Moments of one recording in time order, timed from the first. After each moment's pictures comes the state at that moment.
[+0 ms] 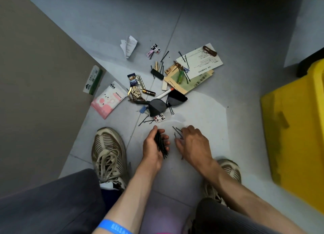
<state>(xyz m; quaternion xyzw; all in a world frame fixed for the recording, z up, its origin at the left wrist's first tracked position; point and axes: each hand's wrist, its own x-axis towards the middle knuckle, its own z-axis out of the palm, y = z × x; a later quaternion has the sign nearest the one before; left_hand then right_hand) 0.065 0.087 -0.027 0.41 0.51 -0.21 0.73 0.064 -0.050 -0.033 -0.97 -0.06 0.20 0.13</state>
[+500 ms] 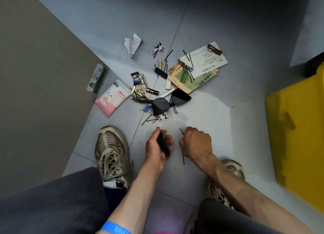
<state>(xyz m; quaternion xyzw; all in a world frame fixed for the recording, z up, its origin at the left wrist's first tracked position) 0.058 0.088 -0.030 0.41 0.51 -0.20 0.73 0.077 -0.039 -0.040 -0.97 -0.03 0.24 0.08</state>
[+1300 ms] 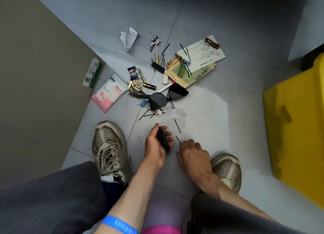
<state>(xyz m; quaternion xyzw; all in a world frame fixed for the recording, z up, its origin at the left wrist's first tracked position) 0.054 0.081 -0.027 0.39 0.50 -0.20 0.75 0.013 -0.043 -0.028 -0.96 -0.08 0.25 0.05</state>
